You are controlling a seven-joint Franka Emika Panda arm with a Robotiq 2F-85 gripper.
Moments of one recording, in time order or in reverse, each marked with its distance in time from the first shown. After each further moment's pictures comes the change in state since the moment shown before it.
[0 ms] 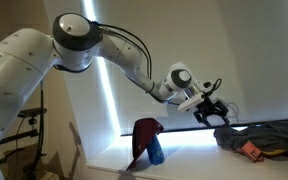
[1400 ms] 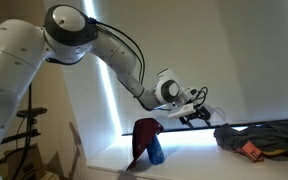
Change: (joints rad) arm -0.093 -0.088 0.197 -0.239 0.046 0.375 -0.184
